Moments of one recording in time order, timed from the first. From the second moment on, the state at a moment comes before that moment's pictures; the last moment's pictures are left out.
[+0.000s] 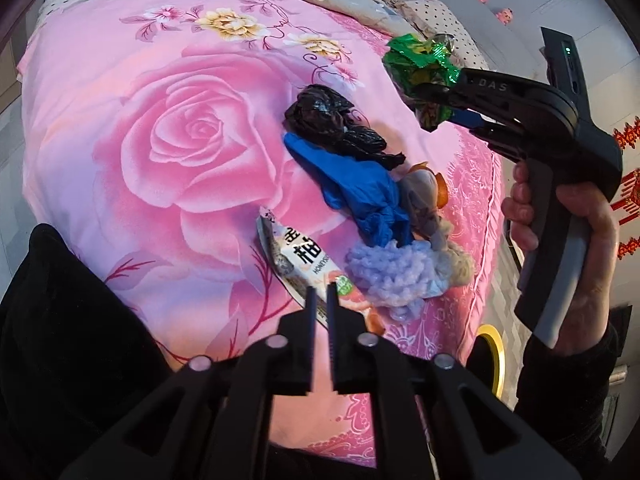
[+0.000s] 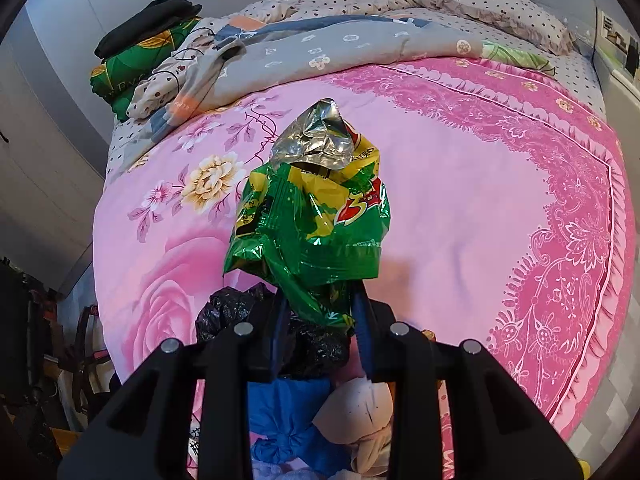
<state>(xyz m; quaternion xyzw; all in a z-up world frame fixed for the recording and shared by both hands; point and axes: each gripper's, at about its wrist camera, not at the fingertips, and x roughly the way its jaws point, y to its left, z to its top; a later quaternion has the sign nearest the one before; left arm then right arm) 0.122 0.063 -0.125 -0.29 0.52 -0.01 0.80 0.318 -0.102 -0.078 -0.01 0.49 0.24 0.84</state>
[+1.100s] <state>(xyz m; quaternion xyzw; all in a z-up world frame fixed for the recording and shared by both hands) 0.143 0.061 -0.115 -0.24 0.52 0.01 0.82 0.273 -0.153 -0.047 0.01 0.47 0.24 0.85</state>
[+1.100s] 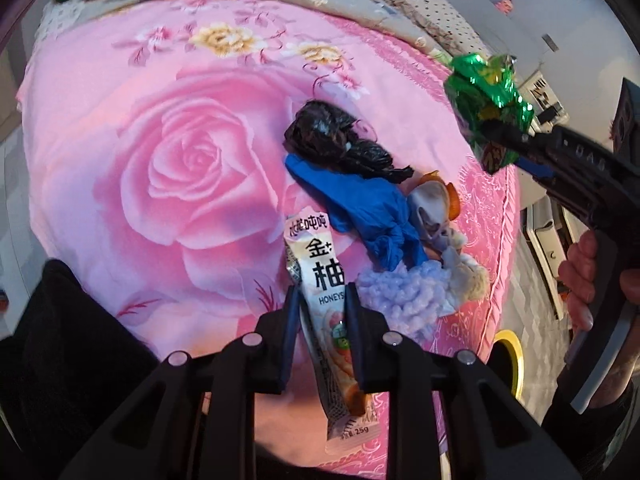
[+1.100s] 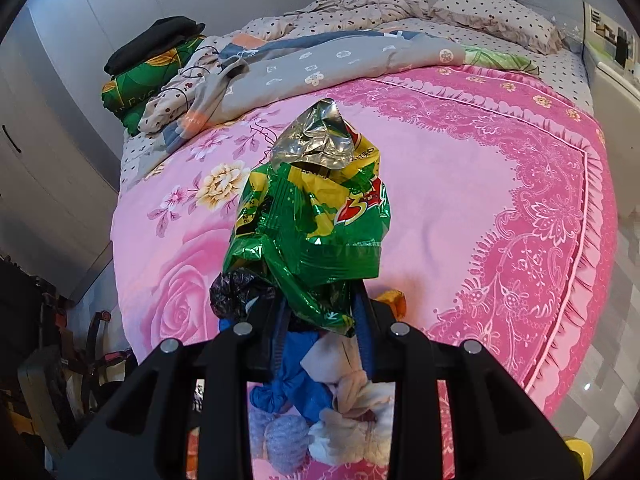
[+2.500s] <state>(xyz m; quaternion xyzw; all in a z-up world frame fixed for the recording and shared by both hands) 0.113 -0.186 -0.058 -0.07 0.52 -0.28 0.81 0.012 -0.449 -0.011 0.11 0.44 0.02 0.89</state>
